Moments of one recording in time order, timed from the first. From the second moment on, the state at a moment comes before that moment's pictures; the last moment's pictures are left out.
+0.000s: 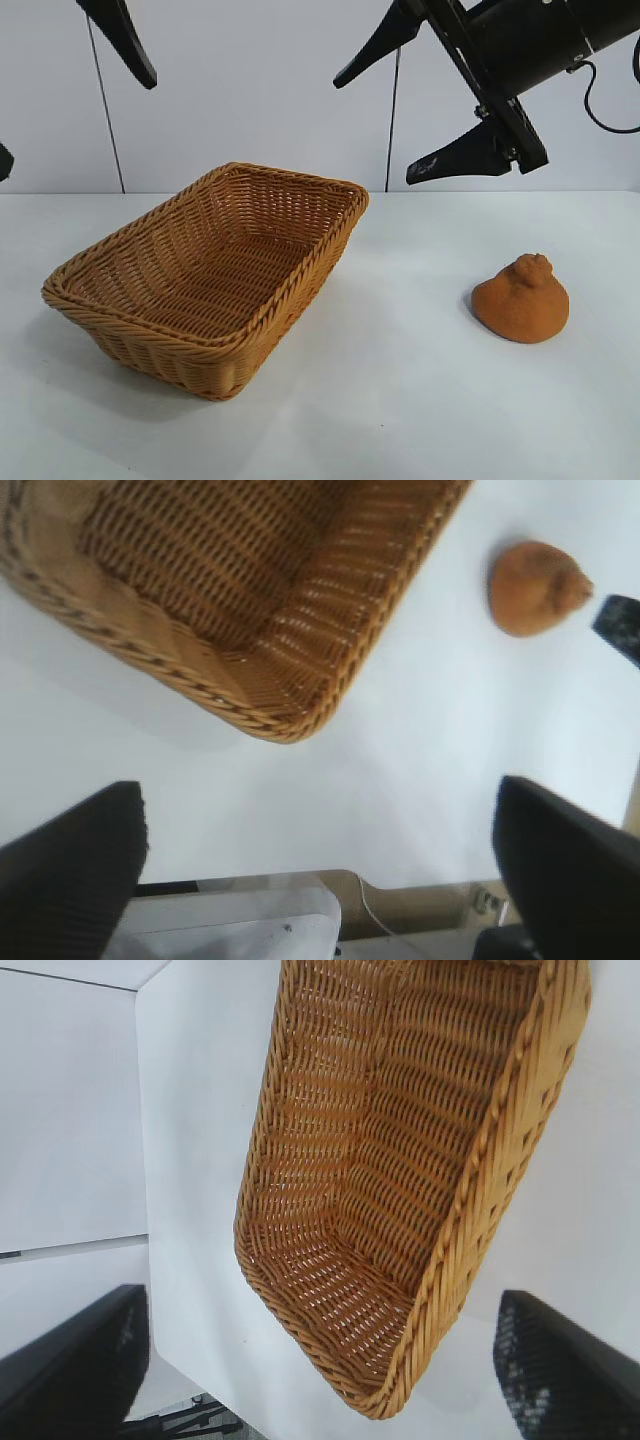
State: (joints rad) left arm -0.43 1.39 -1.16 -0.25 0.97 -0.74; right arm 0.25 1.68 -1.12 1.06 0.77 -0.33
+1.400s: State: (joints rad) left arm -0.47 1.76 -1.05 -0.13 0.72 -1.24; right arm 0.25 1.68 -1.12 1.06 0.78 -0.33
